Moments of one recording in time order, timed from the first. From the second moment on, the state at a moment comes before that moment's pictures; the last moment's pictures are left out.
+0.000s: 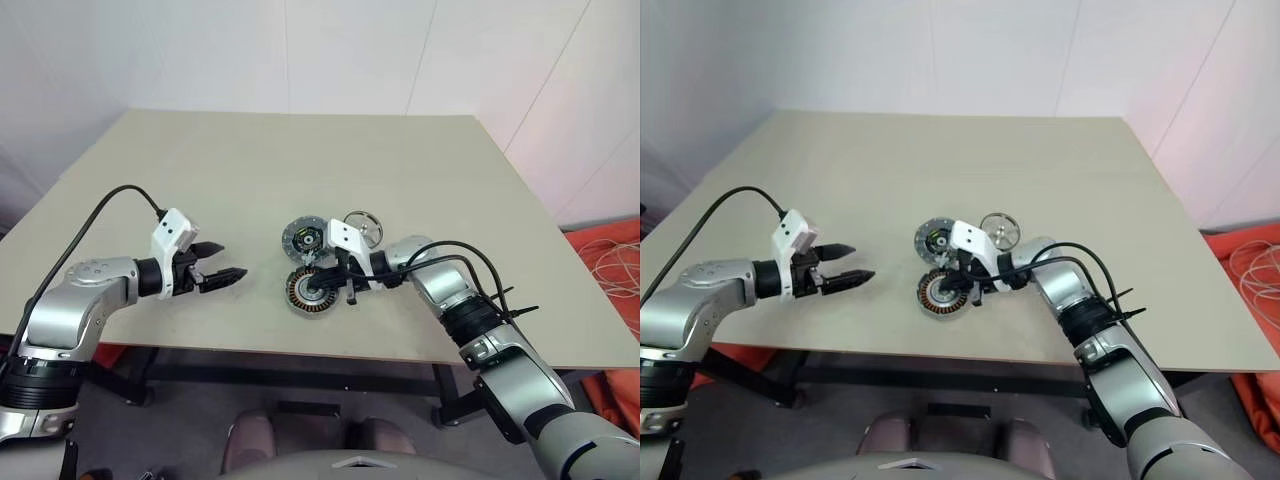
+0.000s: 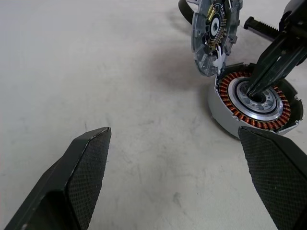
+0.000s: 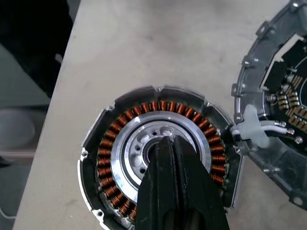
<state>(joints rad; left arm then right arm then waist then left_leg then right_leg) -0.24 0.73 0.10 -0.14 -0.46 0.72 -0.93 -0.65 -0.35 0.41 0.43 0.07 0.22 1.21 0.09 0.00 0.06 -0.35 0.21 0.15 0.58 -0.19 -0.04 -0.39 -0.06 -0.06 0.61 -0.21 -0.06</state>
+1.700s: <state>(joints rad) -0.10 0.67 0.11 -0.15 -0.47 0.40 -1.02 -0.83 -0.33 -0.46 0.77 0.51 1.18 0.48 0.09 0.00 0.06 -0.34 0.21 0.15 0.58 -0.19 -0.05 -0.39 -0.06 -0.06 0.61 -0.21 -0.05</state>
